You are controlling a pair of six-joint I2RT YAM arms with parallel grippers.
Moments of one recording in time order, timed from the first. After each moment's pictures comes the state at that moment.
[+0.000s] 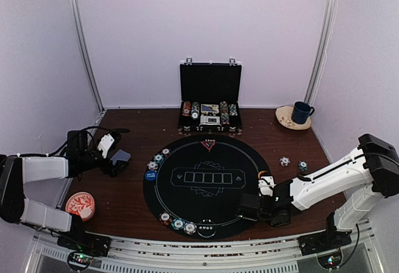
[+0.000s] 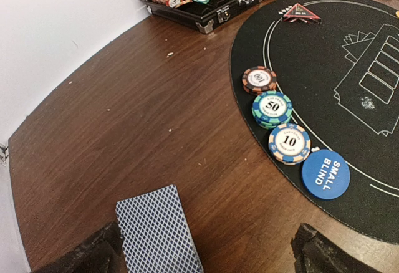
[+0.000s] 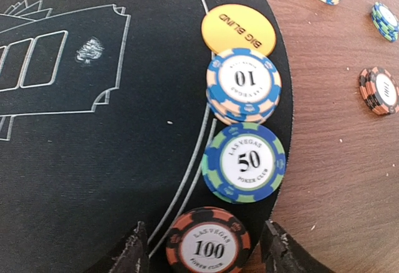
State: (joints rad) left arm -0.05 1.25 0.45 0.16 0.49 0.57; right arm 1.29 1.57 0.69 -0.57 0.68 1.34
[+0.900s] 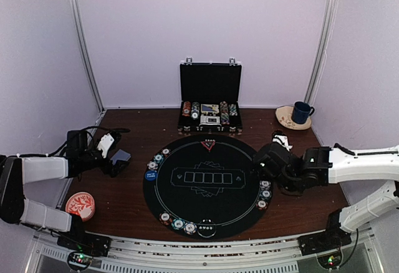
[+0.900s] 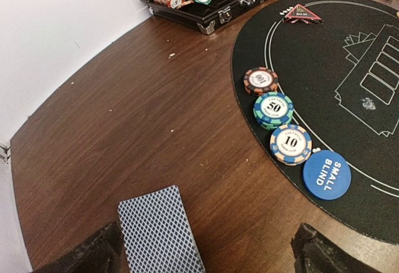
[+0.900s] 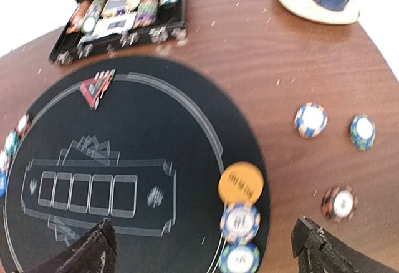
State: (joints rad) left arm -0.05 1.24 0.45 0.16 0.49 0.57; right arm 1.08 1.24 0.82 -0.58 0.75 1.00
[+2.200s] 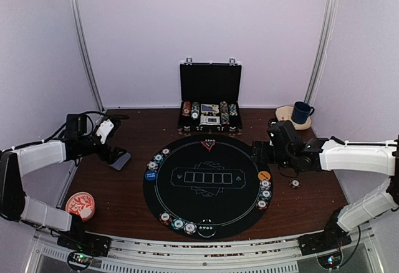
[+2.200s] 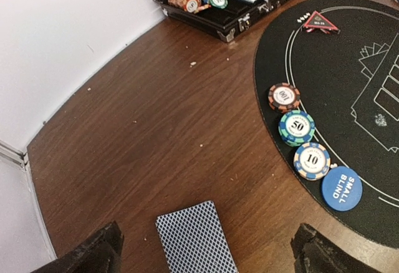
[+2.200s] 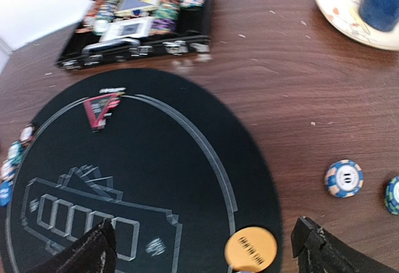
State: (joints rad) left arm -0.05 1.26 0.66 -0.06 0.44 0.61; right arm 0.72 1.33 0.78 -0.19 0.41 0.60
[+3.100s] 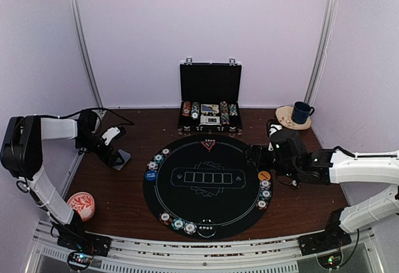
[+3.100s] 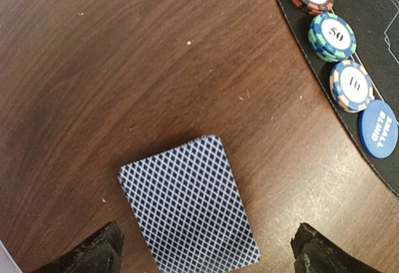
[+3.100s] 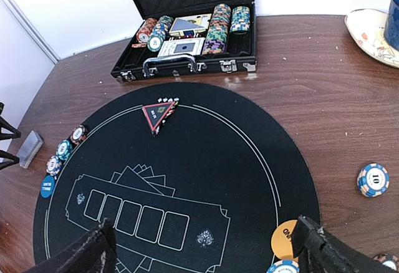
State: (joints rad) left arm 0.01 1.66 0.97 -0.47 0.38 0.73; right arm 0.89 1.19 0.69 -0.07 0.47 0.63
